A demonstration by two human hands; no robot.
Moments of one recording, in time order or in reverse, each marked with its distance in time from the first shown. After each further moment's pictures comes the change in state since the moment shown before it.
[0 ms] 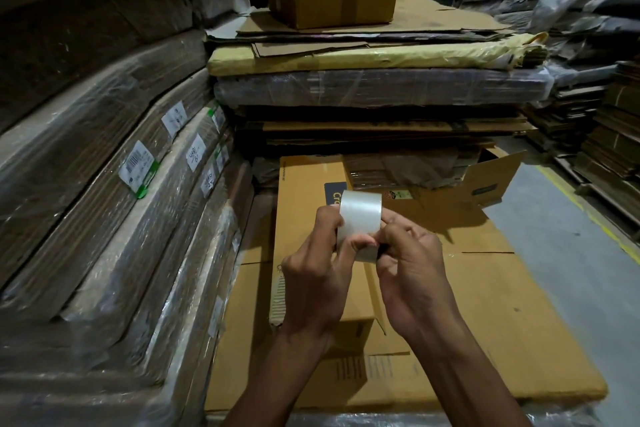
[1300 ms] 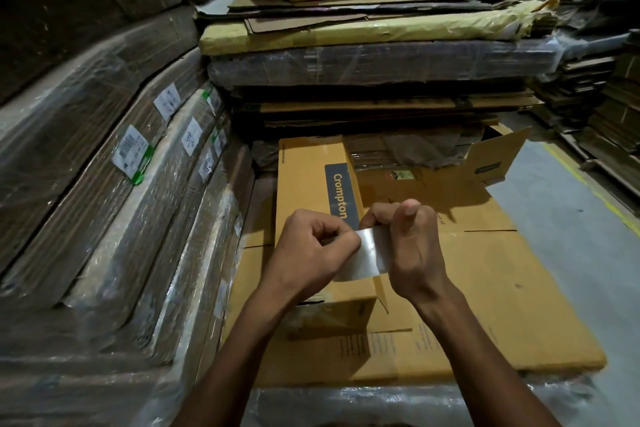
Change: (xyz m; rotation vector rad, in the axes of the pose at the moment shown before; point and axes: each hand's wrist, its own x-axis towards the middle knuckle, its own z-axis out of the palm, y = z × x) left_hand 0.024 -0.001 -0.031 -0.387 -0.588 -0.416; right_hand 0.021 0.017 -0.023 -0.829 -0.221 -0.609
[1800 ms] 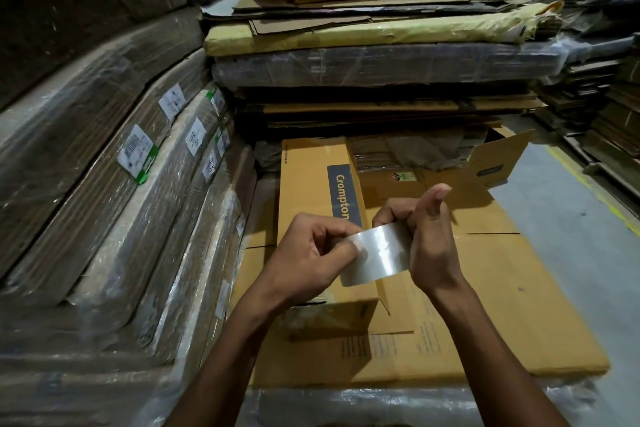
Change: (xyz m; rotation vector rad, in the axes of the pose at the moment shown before) left_hand -0.006 0.004 -0.010 -0.105 -0.135 -0.024; right_hand 0.007 -0.008 -0.010 0.121 -0.008 0.140
